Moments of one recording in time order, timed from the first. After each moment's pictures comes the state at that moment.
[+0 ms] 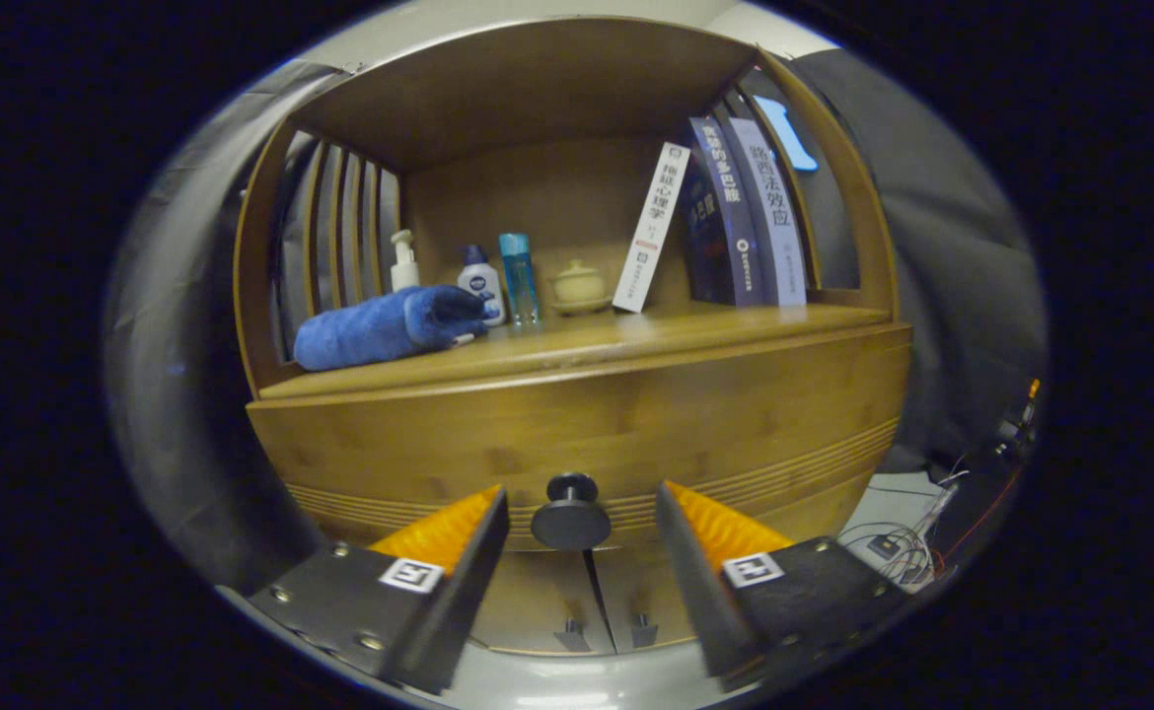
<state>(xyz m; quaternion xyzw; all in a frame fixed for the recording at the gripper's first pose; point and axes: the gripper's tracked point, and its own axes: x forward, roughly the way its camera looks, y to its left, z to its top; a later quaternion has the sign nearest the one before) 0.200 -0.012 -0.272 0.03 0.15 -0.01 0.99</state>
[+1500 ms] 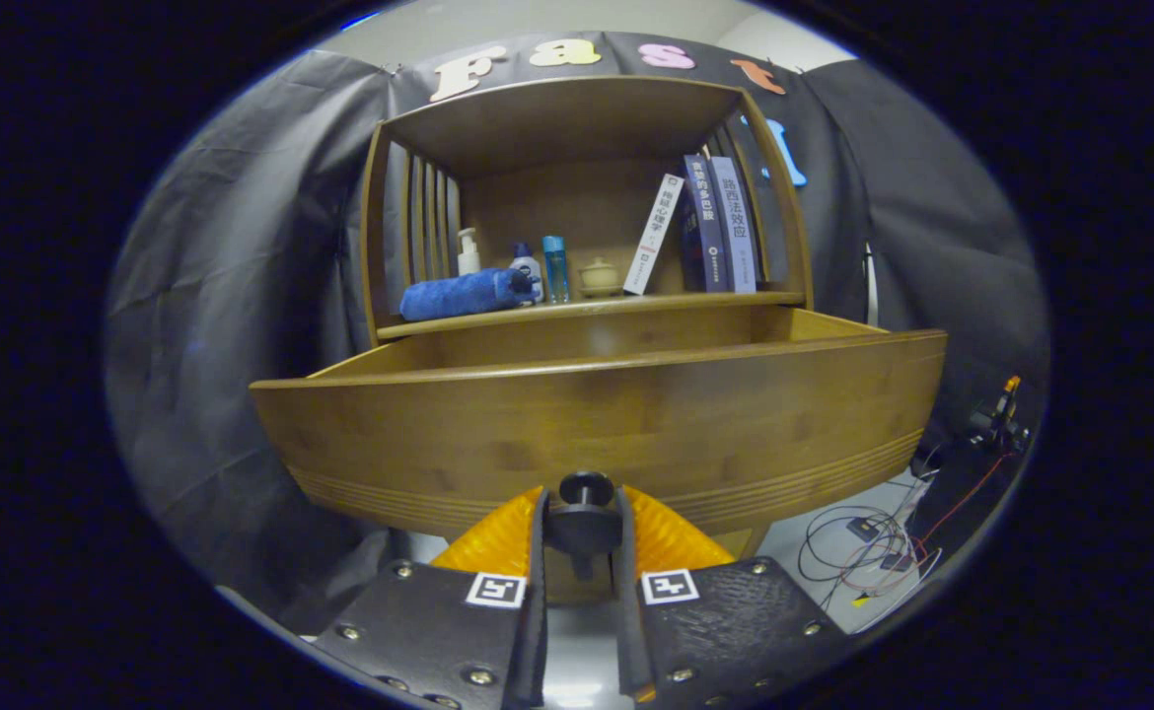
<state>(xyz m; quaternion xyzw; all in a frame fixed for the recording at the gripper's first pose) 0.010 -0.004 -0.266 0.00 0.14 0.01 0.99</state>
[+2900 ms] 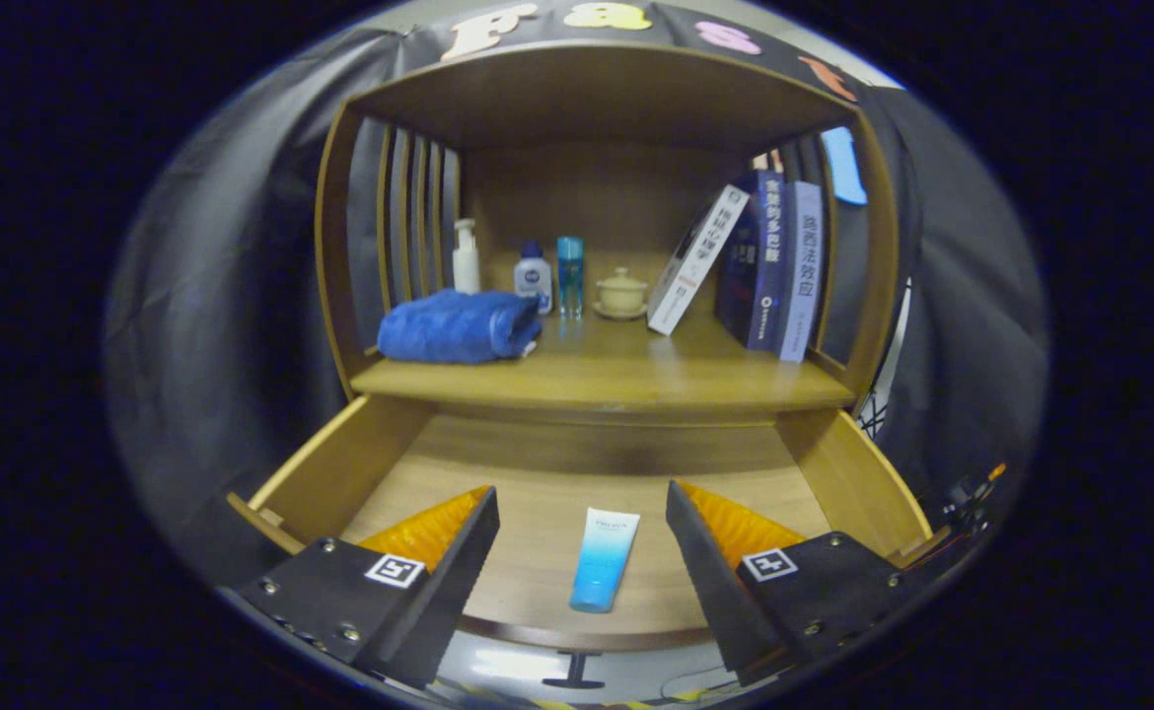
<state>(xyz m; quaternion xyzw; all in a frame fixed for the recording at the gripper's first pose) 0.126 0.014 -0.193 -0.09 0.26 0.02 0.96</state>
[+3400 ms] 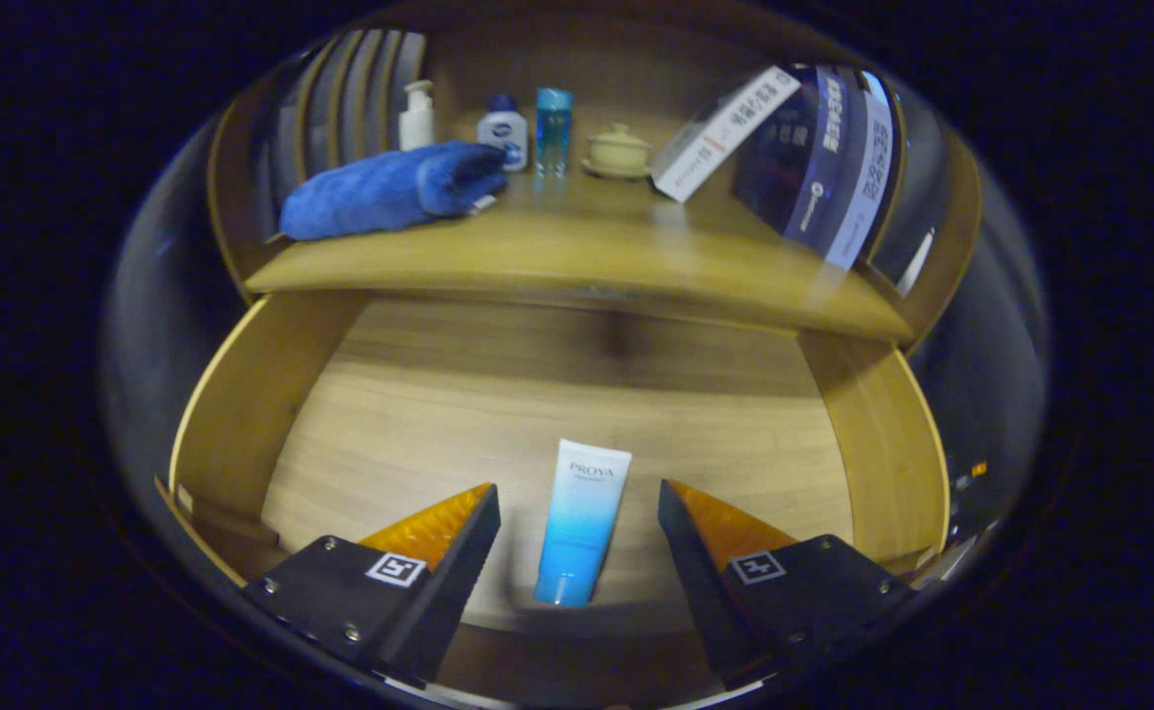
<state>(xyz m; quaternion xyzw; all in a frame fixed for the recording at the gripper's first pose) 0.145 -0.017 -0.276 -0.08 0.47 -0.04 0.88</state>
